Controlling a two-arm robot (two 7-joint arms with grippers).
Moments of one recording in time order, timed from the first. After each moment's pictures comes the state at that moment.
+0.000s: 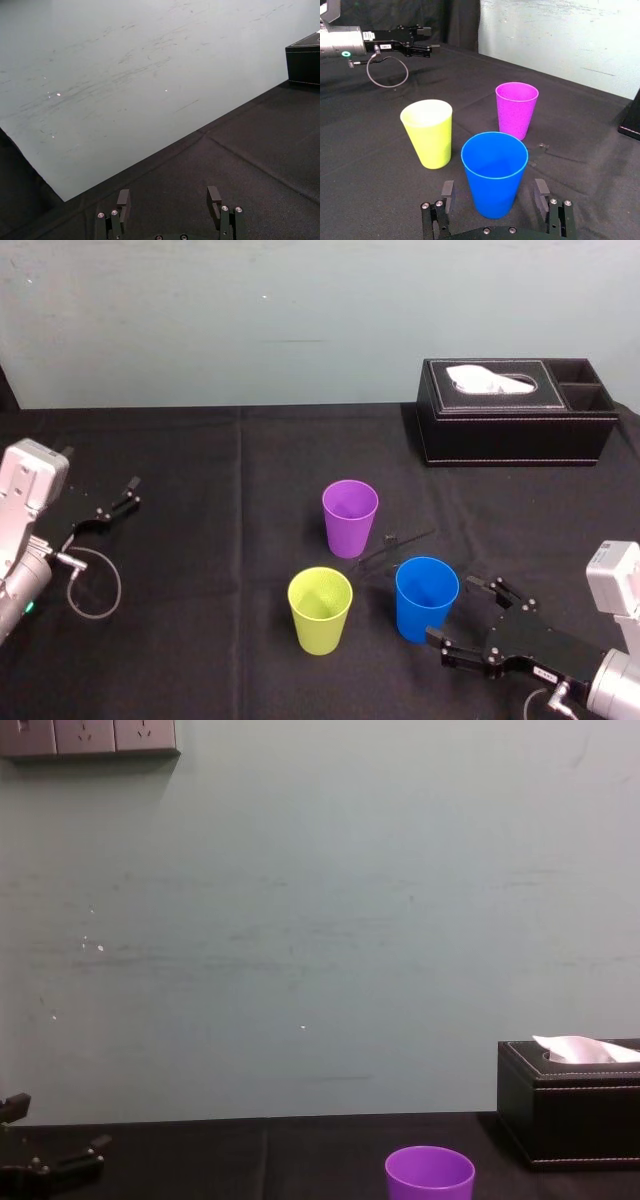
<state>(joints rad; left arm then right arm) -0.20 0.60 0.45 -1.41 -0.25 -0.12 0.03 -0.18 0.67 -0.23 -1.69 0.42 -0.06 0.52</state>
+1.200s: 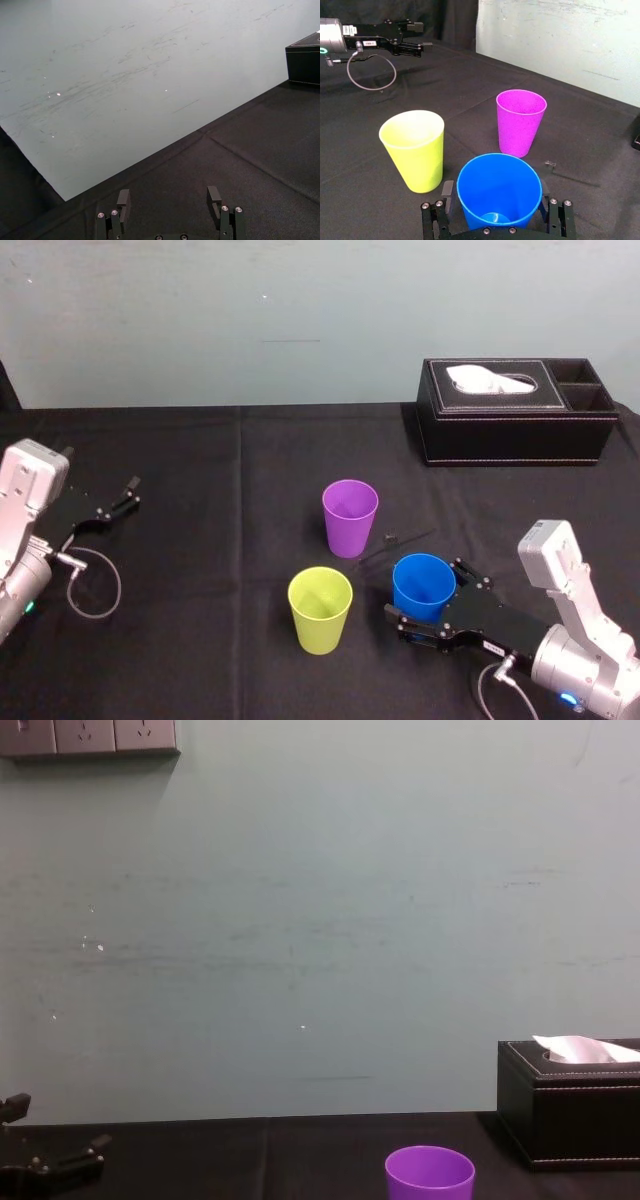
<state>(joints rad) -0.20 0.60 0.45 -1.41 -0.25 -0.12 0.03 -0.05 0.56 -0.32 -1.62 0.32 -0.01 0.47</state>
